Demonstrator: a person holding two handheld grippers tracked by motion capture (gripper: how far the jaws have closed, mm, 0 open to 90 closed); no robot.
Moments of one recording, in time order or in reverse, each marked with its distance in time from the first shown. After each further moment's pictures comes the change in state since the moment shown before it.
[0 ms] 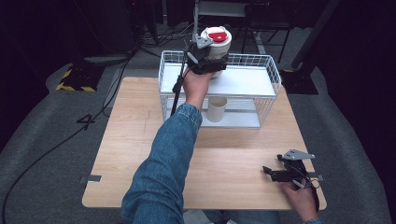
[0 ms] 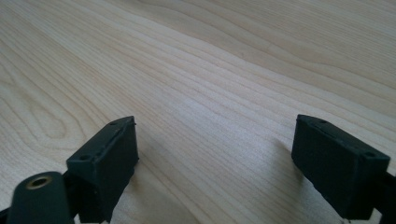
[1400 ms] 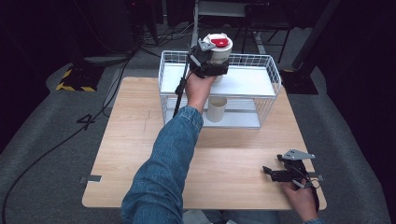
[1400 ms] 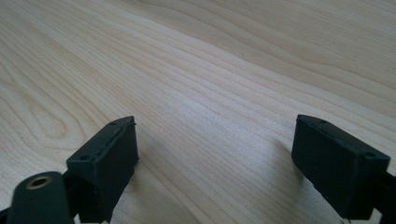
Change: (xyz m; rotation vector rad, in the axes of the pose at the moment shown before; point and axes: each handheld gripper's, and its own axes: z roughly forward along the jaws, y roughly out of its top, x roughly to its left) left arm -0.003 -0.010 0.010 0.081 0.005 -0.013; right arm 0.000 0.000 0.000 0.000 0.000 -0.001
